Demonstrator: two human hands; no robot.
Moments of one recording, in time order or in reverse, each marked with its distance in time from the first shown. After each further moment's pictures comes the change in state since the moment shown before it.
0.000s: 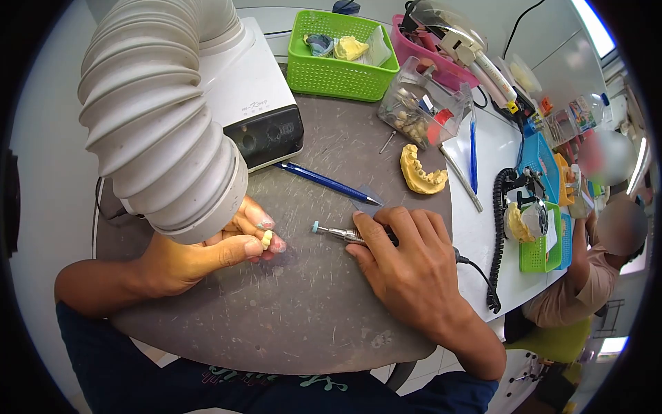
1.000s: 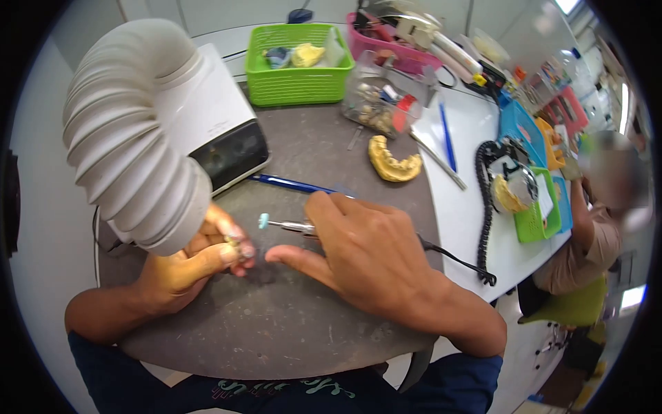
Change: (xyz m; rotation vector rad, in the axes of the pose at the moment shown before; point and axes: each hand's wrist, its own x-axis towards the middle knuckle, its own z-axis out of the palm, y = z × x) left_hand -0.002 -0.001 -0.002 -0.115 -0.137 -0.089; right_hand 0.024 -0.015 -0.005 0.177 -0.068 0.114
